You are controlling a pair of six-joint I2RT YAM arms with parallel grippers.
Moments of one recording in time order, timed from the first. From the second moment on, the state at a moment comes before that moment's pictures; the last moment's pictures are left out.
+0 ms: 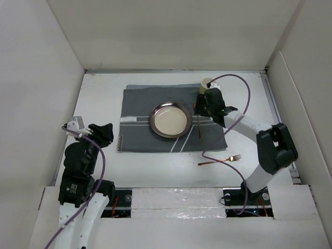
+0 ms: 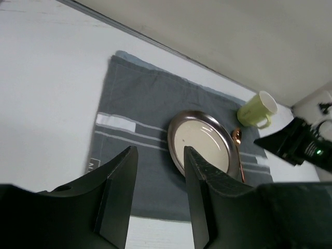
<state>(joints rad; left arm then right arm) -0.18 0.28 0.70 -0.52 -0.16 -0.53 0.43 1.71 1.07 -0.04 0.17 0.45</state>
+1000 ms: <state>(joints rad) -0.97 1.42 1.31 -0.04 -0.18 -0.33 0.49 0.61 0.98 -0.26 0.25 0.48</state>
